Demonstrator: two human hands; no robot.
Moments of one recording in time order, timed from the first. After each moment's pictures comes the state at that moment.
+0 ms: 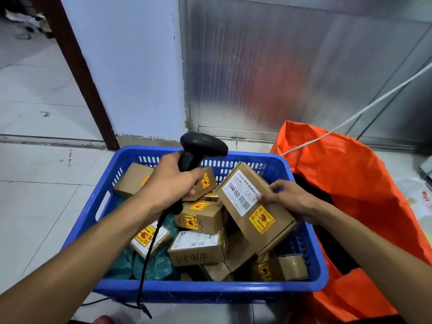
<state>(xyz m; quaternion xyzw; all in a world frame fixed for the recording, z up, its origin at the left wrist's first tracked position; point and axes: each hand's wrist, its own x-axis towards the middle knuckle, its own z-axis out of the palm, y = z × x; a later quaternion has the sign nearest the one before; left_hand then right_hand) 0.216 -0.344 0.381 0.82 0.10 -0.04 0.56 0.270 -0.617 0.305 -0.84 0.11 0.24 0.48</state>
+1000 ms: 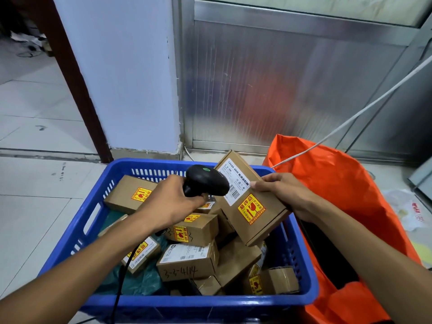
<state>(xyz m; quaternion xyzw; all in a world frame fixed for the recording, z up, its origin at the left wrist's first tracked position) 0.213 -0.356 0.362 0.89 0.02 -0.06 0.45 0.278 -0.621 0.343 -0.81 0.05 0.19 0.55</state>
